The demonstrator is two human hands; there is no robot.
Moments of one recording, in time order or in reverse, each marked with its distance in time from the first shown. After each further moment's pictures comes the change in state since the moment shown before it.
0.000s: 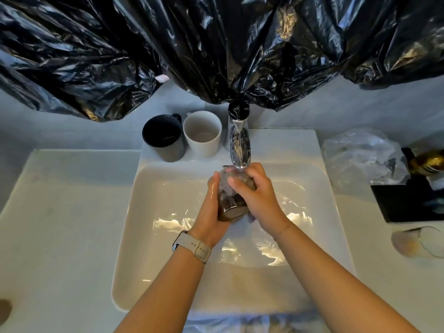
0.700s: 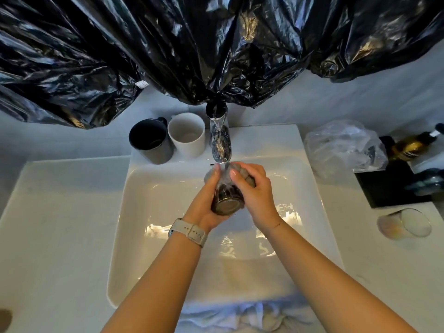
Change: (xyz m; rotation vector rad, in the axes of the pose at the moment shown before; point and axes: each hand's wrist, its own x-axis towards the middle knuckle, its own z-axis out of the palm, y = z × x) left_hand 0.003 0.011 0.027 -0.004 0.089 -0.223; right_hand -0.015 0.005 -0.016 0.078 0.218 -0.007
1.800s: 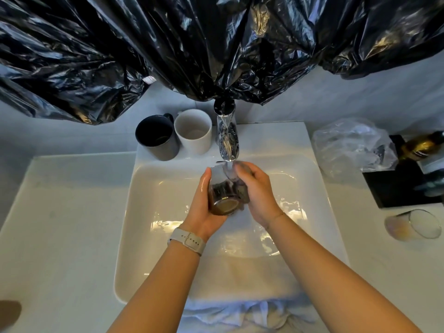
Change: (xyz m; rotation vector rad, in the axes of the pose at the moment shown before) left_hand -0.006 -0.008 -0.023 -0.139 -0.055 0.114; right_hand 0.009 0.001 0.012 0.239 -0.079 0.255
